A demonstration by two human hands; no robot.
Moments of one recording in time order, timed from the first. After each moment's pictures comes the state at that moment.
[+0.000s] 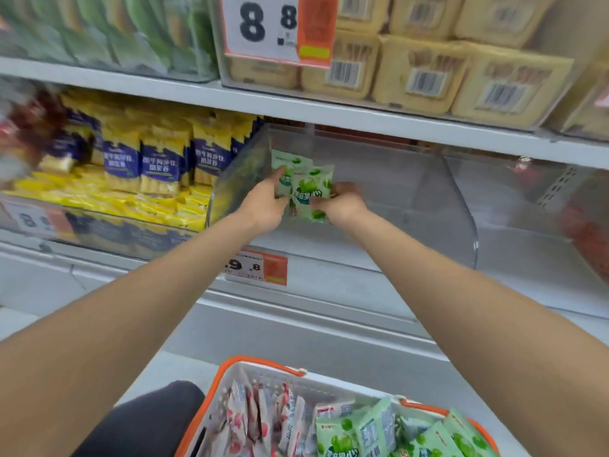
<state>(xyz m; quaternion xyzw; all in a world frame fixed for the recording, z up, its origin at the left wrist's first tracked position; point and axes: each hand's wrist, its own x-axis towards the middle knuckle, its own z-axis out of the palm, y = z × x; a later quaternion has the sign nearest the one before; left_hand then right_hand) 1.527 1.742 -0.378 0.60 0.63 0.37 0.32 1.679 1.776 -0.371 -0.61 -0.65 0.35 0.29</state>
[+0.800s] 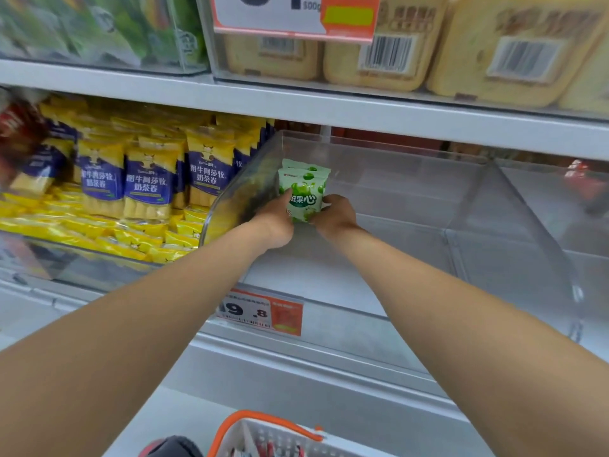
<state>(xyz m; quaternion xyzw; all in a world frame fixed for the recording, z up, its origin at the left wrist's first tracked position) 1.512 1.813 -0.411 0.61 0.72 0.22 0.27 1.630 1.852 -0.426 -0.62 -0.61 0.37 0.33</state>
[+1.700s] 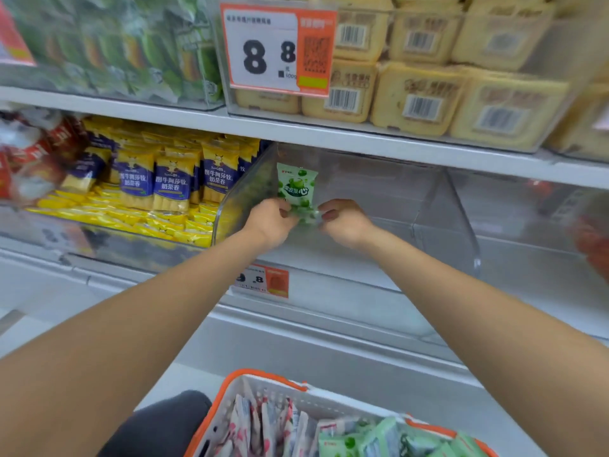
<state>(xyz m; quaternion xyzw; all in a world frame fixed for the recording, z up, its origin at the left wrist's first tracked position) 1.537 1.731 -0.371 0.56 0.71 0.32 0.29 1.692 1.774 -0.373 -0.57 -0.71 0.33 0.24</state>
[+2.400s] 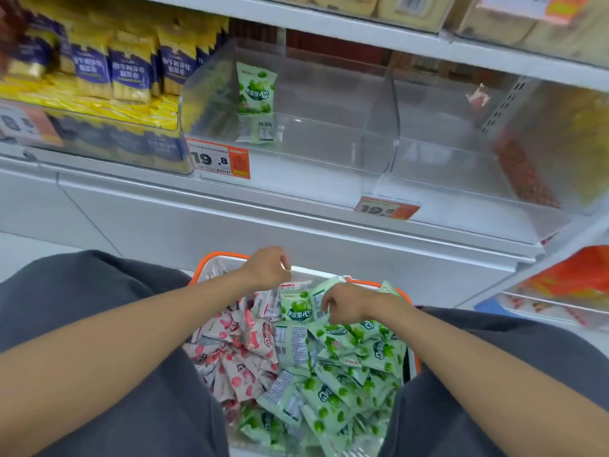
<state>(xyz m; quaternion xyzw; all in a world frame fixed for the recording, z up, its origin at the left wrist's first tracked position) 1.624 1.537 -0.499 0.65 0.66 0.07 0.37 1.825 1.526 -0.503 -0.51 -0.78 0.29 -0.23</state>
